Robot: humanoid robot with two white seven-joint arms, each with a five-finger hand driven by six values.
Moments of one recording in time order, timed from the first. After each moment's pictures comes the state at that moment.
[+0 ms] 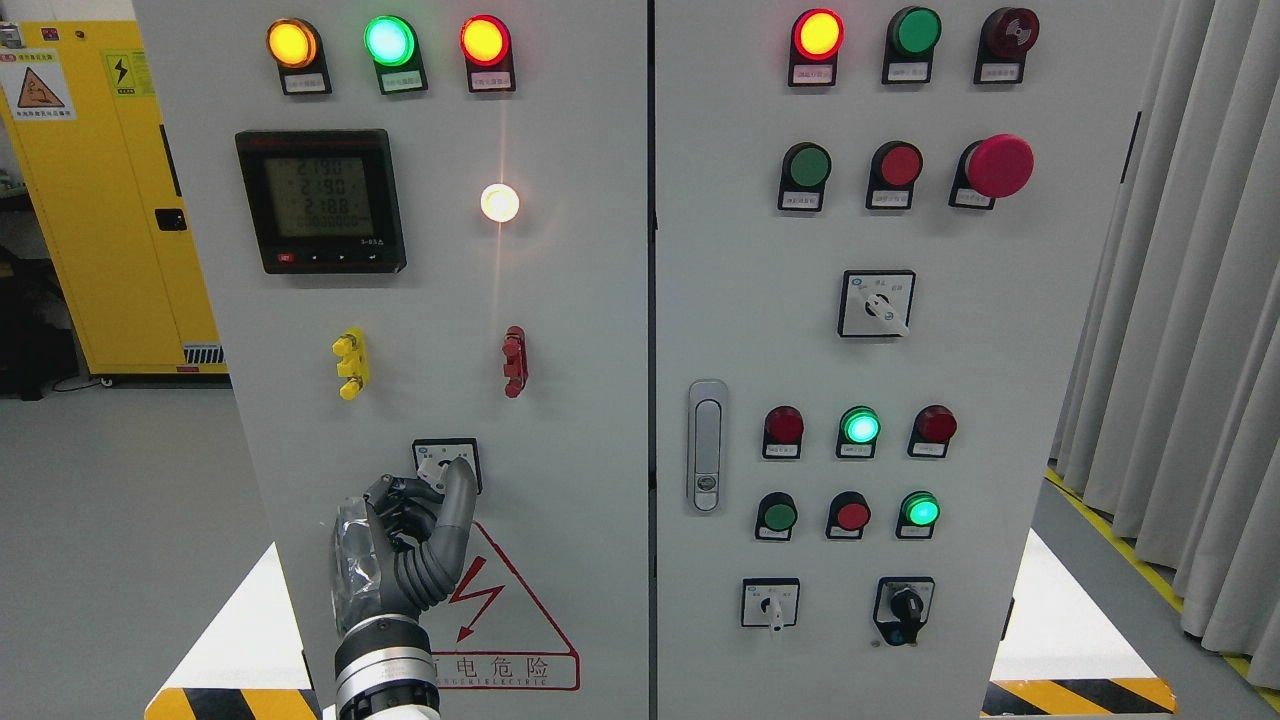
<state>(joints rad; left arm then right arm) -0.42 -0.15 -0.13 -1.88 -0.32 0.61 0.40 0.12 0.12 0.05 -0.13 0.00 -0.08 -0.24</state>
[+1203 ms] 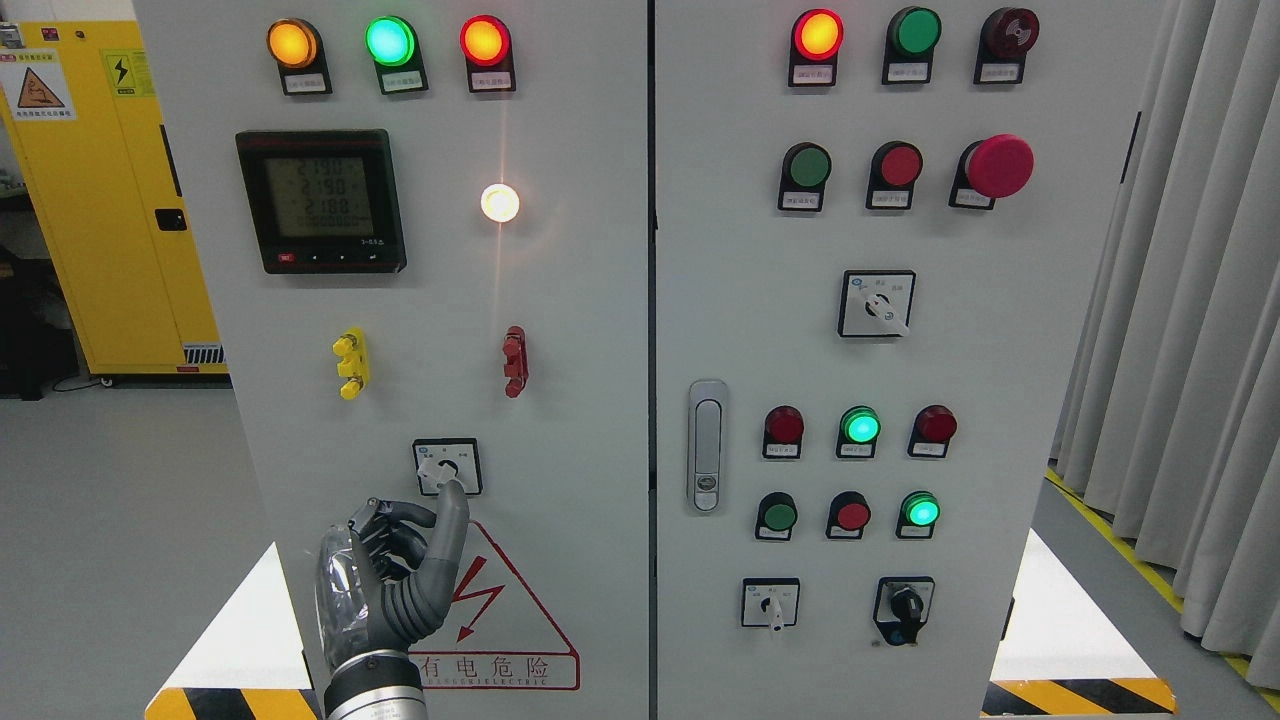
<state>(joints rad) -0.33 -0.14 -0.12 -1.89 -0.30 0.42 0.45 0.12 0.12 0.05 -0.13 0.00 -0.08 -0.24</state>
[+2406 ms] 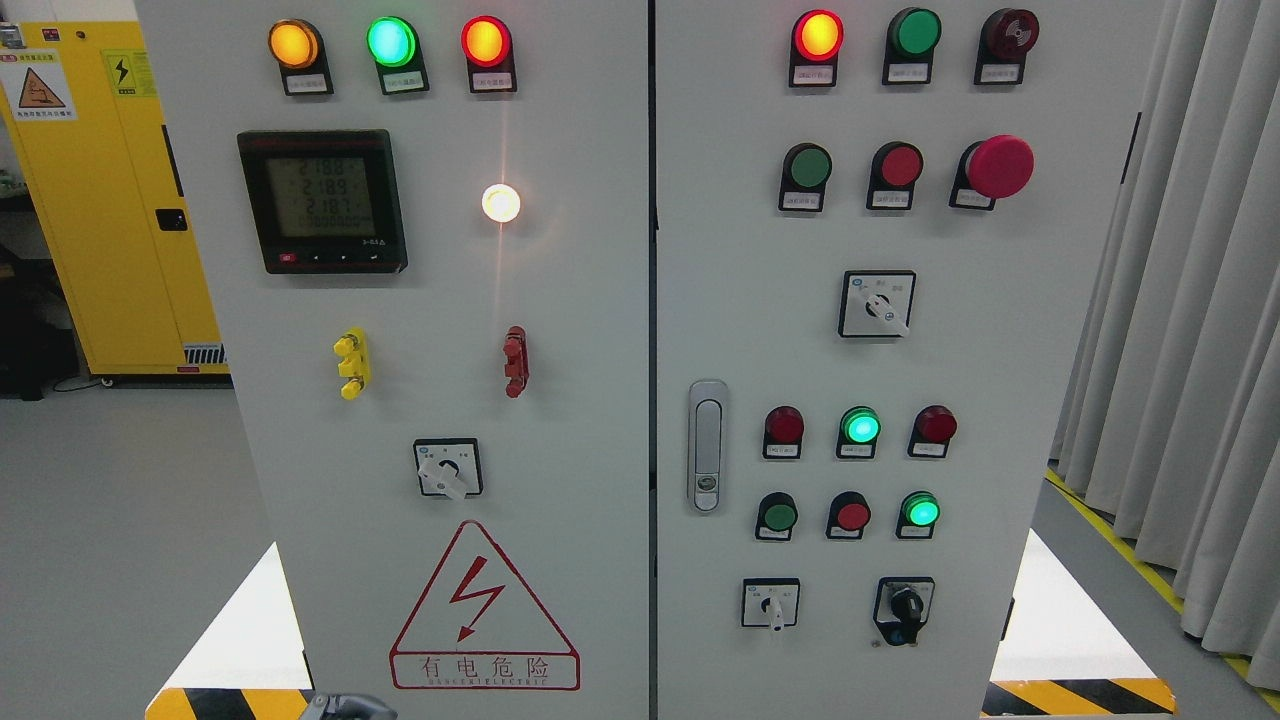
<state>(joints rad) 0.20 -0.07 -0.04 -1.83 -0.11 -0.45 0.34 0.12 0.12 0.05 -0.13 0.00 -0.08 -0.24</state>
